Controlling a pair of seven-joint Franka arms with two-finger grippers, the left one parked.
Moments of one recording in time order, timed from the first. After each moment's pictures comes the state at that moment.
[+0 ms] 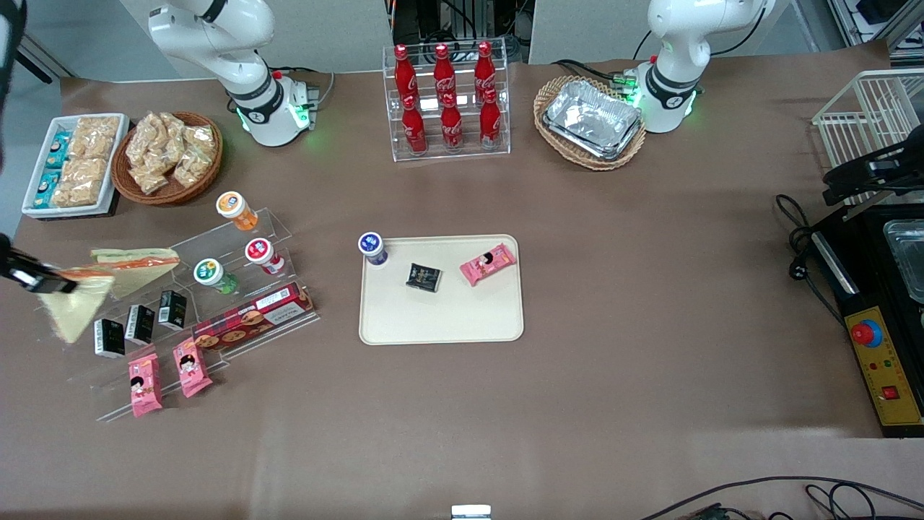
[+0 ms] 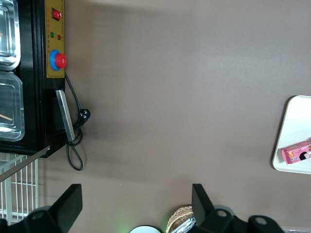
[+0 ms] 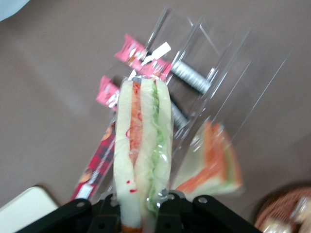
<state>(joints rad) 0.14 0.12 -0.45 -1.73 0.15 1.82 0.30</state>
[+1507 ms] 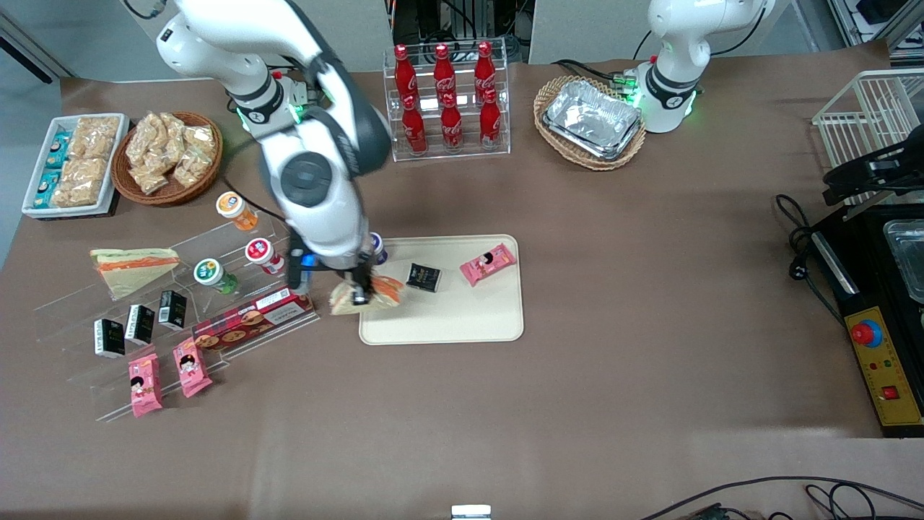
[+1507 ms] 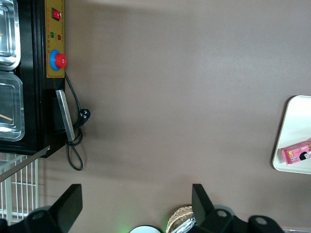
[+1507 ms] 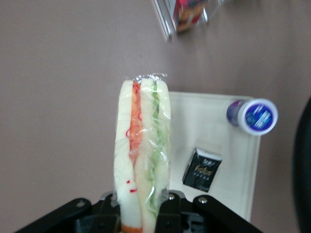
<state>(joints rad) 0.94 0.41 -0.44 -1.65 0.14 2.07 2.00</state>
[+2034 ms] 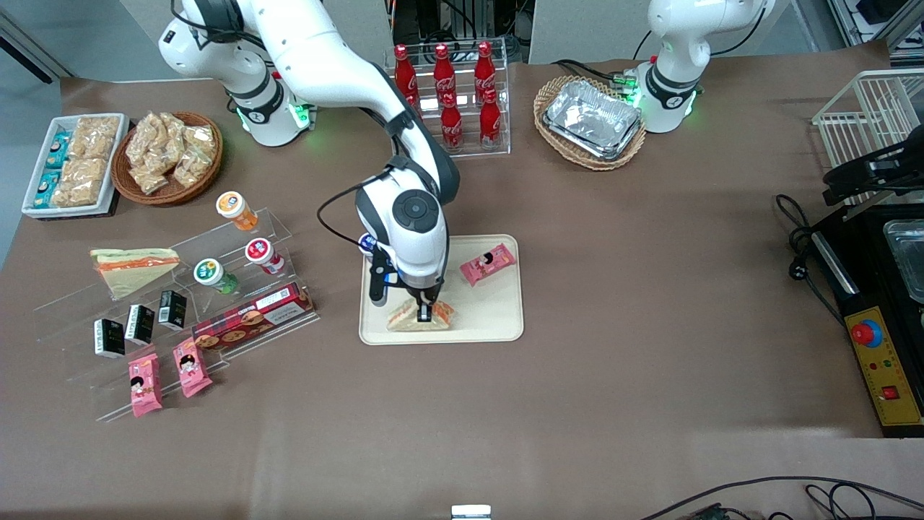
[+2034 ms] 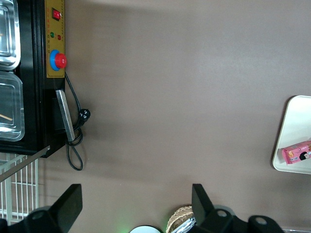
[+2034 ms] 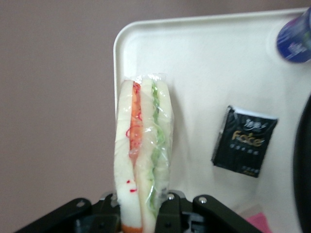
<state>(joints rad) 1.01 0.70 -0.41 -1.54 0.15 2.28 2.21</state>
